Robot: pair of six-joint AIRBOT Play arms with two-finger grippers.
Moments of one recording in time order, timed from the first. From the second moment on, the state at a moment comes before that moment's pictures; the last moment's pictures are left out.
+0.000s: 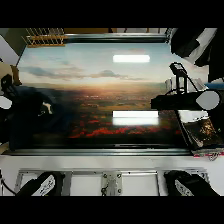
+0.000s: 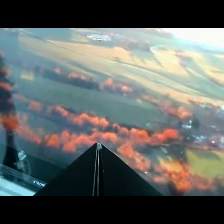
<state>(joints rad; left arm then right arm) 0.23 -1.07 0.96 1.27 -0.85 -1.65 0.16 -0.97 1.06 -1.19 1.10 1.48</state>
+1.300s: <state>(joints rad) 0.04 -1.31 0.98 1.15 -0.90 -1.76 -0.05 -0.88 1.10 -1.10 1.08 1.44</state>
